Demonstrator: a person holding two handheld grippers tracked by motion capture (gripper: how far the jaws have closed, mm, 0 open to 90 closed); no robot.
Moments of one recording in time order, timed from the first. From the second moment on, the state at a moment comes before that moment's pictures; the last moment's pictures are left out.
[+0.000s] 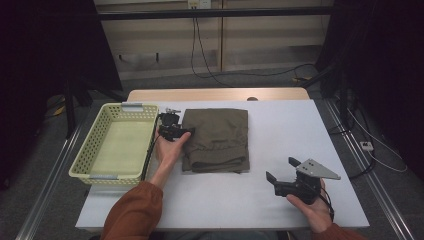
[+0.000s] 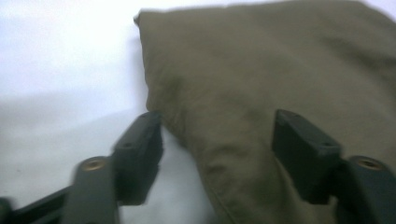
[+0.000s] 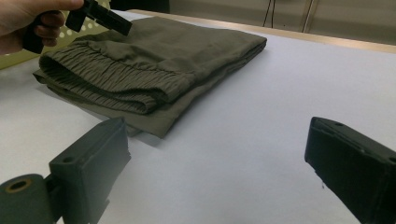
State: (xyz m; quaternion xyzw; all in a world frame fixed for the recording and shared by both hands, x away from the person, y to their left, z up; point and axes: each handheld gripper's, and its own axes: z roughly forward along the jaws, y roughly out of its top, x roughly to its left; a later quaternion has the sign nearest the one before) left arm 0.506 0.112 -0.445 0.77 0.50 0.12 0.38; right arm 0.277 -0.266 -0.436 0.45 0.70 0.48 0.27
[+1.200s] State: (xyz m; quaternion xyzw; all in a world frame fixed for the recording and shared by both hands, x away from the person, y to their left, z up) left arm 0.509 0.097 -0.452 0.80 0.49 0.03 0.35; right arm 0.279 -0.264 -0.438 0.45 0.71 0.47 0.26
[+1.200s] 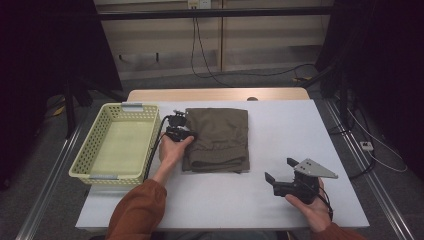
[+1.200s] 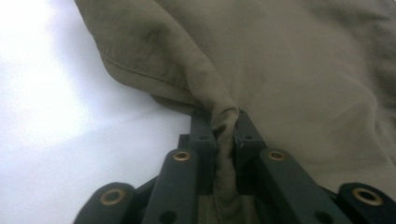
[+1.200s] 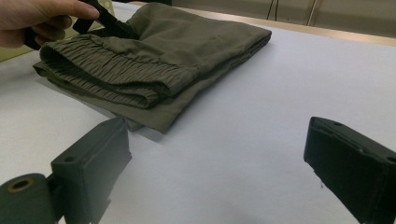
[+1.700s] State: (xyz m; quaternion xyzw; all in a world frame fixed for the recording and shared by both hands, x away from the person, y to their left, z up) left arm 0.503 0.095 -0.443 0.80 0.47 0.05 0.36; right arm 0.279 -0.265 -0.437 0.46 0.71 0.47 0.27
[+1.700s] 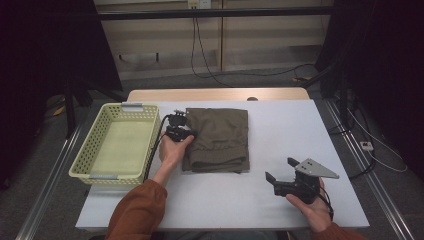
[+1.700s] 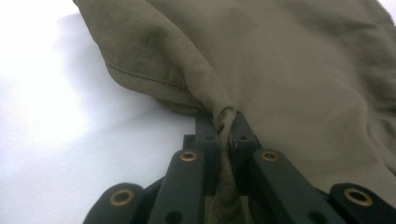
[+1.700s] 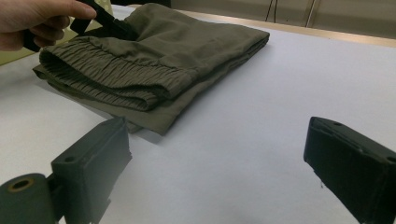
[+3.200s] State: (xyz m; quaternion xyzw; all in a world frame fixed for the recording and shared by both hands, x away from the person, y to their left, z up) left arm 0.462 0.097 -0.361 0.78 0.34 0.13 0.52; right arm 0.278 -0.264 -0.436 0.45 0.70 0.48 0.27
